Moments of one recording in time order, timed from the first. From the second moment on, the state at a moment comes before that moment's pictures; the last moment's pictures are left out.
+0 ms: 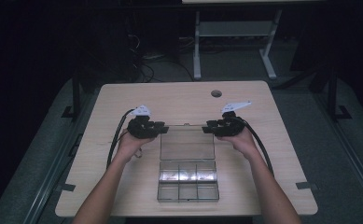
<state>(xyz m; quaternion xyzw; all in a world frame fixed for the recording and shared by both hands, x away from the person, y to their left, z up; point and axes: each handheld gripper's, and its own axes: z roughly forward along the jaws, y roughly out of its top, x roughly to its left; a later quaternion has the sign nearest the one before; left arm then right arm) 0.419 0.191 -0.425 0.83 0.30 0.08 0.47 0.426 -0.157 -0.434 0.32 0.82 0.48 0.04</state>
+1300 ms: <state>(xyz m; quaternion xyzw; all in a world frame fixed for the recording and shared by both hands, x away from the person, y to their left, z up) 0.424 0.186 -0.452 0.83 0.33 0.05 0.44 0.430 -0.158 -0.464 0.34 0.81 0.47 0.01</state>
